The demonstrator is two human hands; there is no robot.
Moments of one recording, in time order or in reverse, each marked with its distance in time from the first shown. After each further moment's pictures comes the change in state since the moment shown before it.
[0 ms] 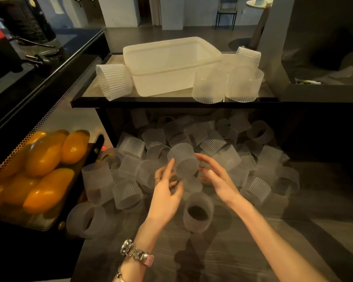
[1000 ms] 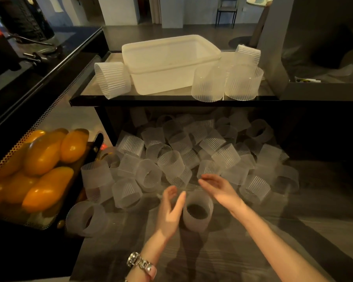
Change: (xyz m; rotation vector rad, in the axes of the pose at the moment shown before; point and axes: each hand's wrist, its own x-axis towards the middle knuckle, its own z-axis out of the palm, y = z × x) left_hand -0.032 -0.041 0.025 -0.174 0.048 -0.281; right_hand -0.007 0.044 -0.006 -0.043 0.174 0.344
